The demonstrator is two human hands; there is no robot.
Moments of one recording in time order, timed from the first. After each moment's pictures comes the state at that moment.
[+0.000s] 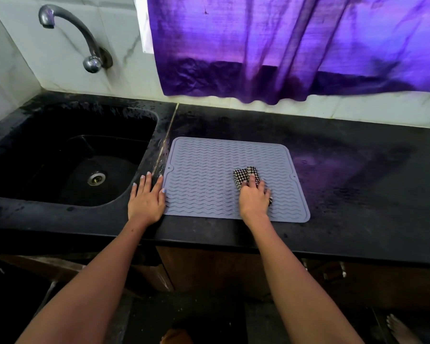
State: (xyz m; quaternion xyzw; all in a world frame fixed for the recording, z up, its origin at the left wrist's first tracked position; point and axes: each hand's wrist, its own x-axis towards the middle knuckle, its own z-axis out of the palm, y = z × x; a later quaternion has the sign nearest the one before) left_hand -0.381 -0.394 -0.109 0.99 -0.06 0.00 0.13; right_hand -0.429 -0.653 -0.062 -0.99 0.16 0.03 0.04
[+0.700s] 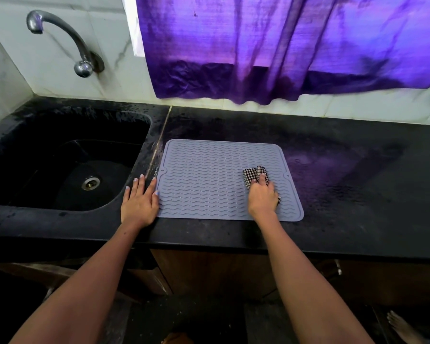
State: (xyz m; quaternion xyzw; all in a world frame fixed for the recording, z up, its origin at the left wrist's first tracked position) left_hand -0.380 -0.395 -0.108 0.99 -0.06 0.00 0.13; right_hand -0.430 -0.690 -0.061 -0.98 0.21 0.02 0.05
